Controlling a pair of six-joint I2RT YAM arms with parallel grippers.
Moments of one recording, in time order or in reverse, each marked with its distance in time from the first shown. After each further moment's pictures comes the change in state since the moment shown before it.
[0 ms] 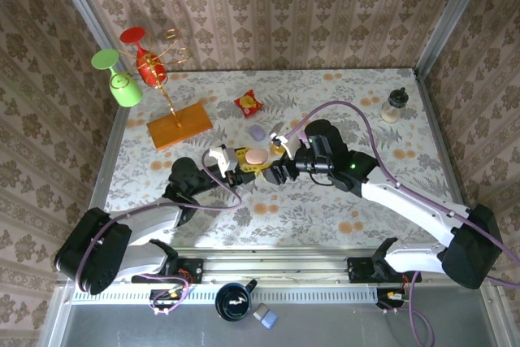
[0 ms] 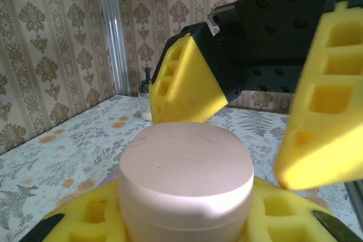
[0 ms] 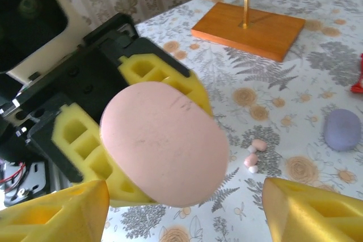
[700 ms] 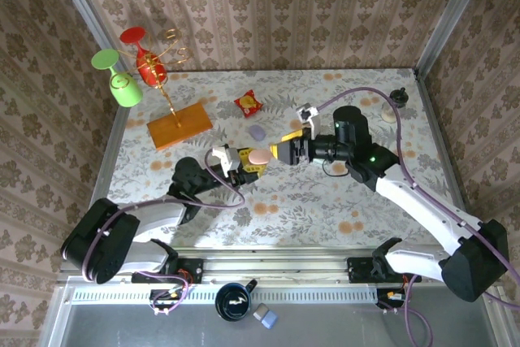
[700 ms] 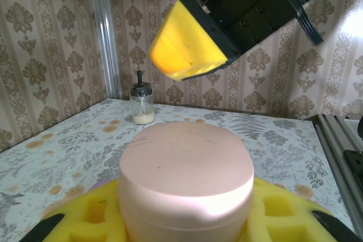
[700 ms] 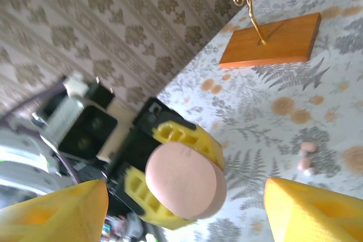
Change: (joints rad) left arm -0.013 0.064 0.012 0.071 0.015 -0.019; right arm -0.166 -0.077 -0.010 0.048 -0.260 0.349
